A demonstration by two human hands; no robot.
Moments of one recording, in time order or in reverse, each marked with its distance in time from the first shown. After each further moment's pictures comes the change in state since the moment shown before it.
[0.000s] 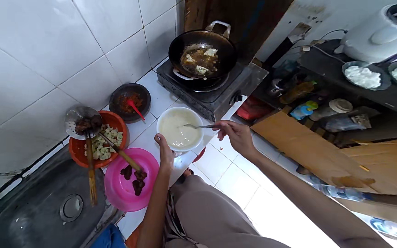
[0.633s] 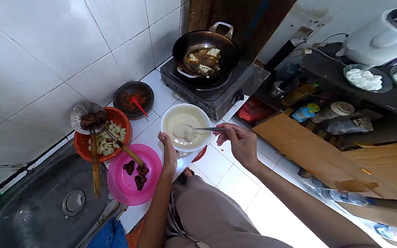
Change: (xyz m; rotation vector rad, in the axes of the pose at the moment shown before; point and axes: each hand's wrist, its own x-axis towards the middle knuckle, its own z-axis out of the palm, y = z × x) left_hand -0.023 0.003 -0.006 0.037 -0.074 0.041; right_hand -0.025 -0.048 0.023 0.074 0.123 -0.082
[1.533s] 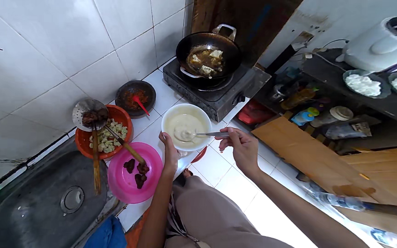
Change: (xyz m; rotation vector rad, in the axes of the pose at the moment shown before) left_hand -0.006 0.001 -0.002 -0.042 0.005 0.025; right_hand -0.014 -0.010 0.007 0.066 0.100 0.187
